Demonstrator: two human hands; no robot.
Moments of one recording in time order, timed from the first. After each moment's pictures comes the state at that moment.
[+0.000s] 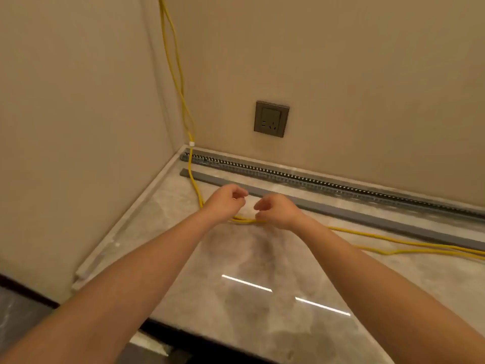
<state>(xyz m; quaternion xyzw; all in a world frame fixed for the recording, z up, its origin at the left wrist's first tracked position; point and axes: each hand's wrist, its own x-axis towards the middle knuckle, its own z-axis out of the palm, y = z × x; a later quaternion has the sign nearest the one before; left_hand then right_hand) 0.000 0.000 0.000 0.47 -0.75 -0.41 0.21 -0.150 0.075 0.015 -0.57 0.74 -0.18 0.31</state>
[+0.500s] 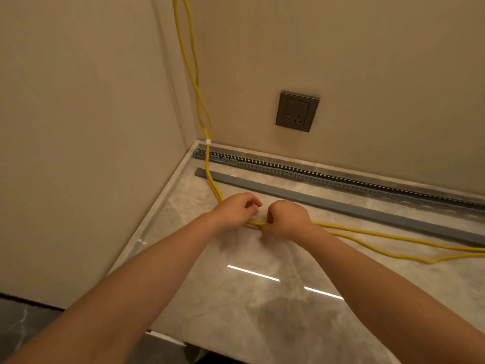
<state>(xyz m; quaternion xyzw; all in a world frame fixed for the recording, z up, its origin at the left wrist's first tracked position) 0.029 -0.039 -0.017 0.42 -0.80 -0.41 0.08 -0.112 0.035 -0.008 -0.62 0.77 0.03 0.15</state>
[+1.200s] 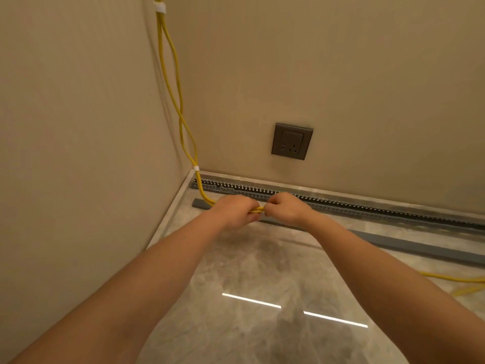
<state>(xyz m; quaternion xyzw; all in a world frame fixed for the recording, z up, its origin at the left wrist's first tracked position) 0.013 -0.101 0.031 0.28 -0.96 -0.08 -0.01 -0.134 -0.021 0.052 -0.54 0.78 -0.12 0.28</state>
